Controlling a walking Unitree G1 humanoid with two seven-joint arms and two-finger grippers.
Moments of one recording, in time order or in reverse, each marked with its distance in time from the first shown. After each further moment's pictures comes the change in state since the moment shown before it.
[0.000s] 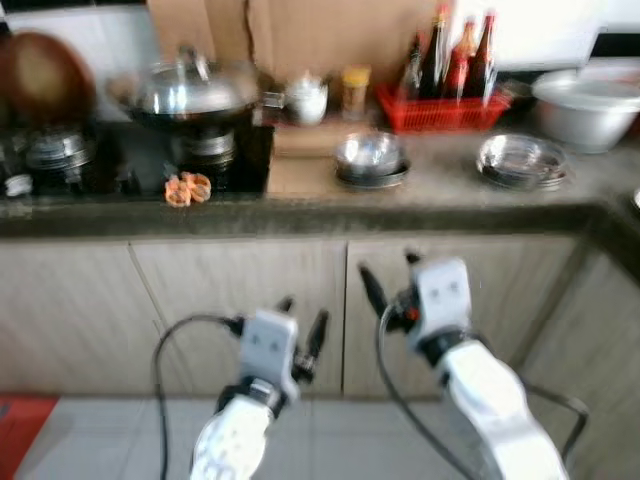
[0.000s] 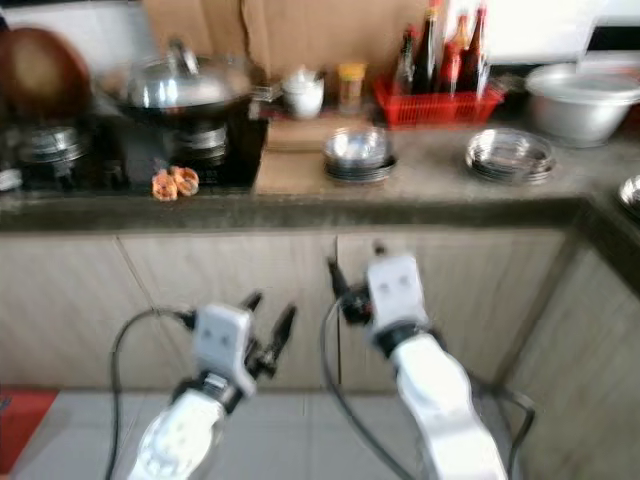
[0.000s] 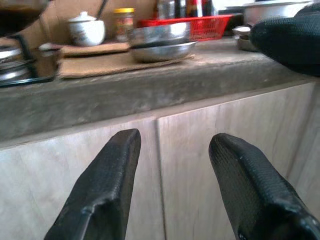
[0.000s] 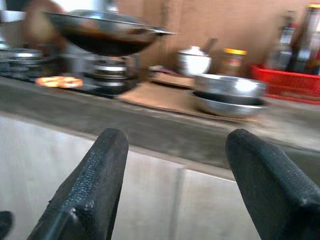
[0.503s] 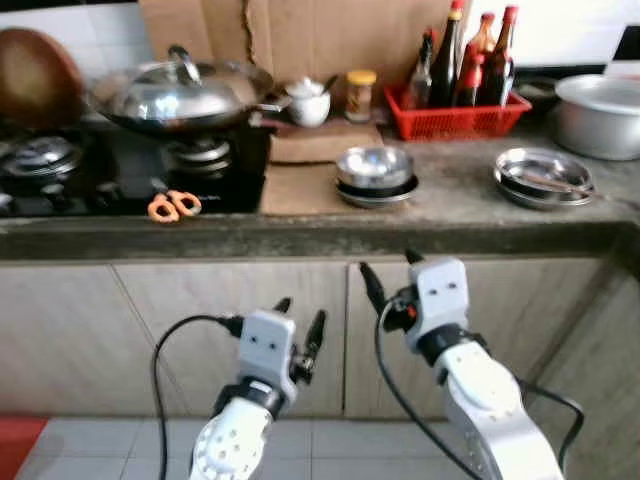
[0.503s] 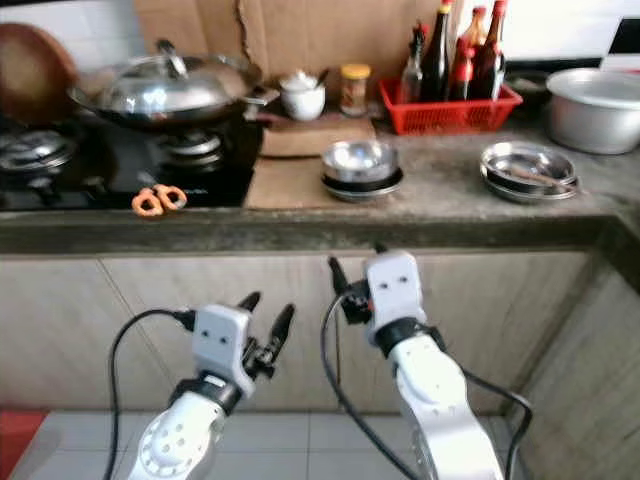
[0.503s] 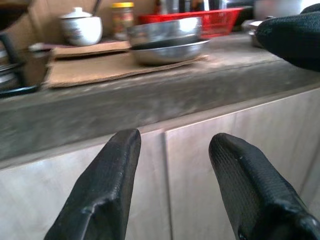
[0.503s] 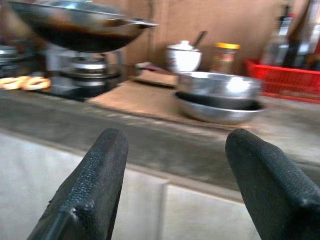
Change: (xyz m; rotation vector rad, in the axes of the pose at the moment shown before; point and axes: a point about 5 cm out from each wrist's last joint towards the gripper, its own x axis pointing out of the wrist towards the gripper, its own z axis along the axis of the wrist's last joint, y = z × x) left arm -0.002 0.002 -0.003 0.006 0.013 0.003; right arm 0.003 -0.004 -0.003 -0.004 0.011 -0.026
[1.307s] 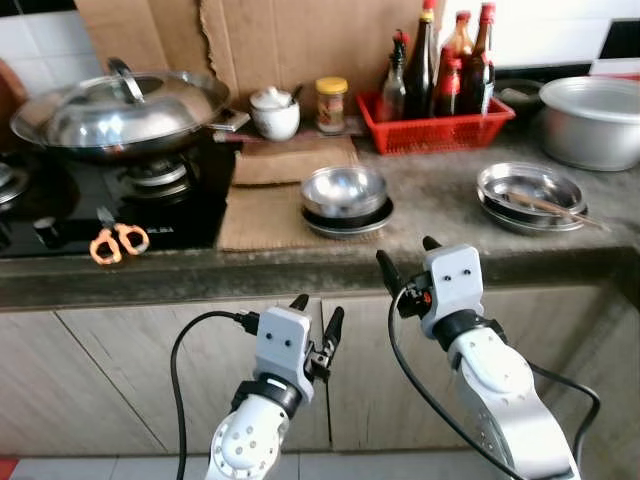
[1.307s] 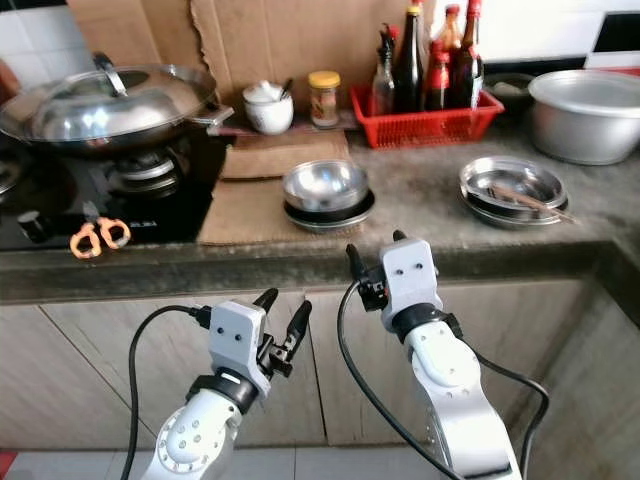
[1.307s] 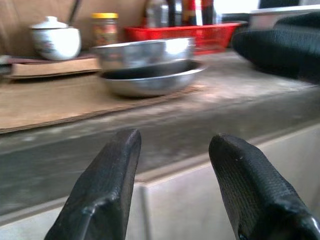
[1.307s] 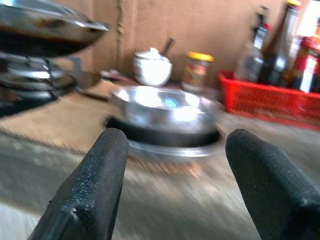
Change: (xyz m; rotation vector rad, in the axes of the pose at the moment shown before) left arm 0.005 -0.010 0.004 -0.032 -0.021 -0.022; right arm 0.012 -0.013 0.007 -0.032 -0.024 -0.022
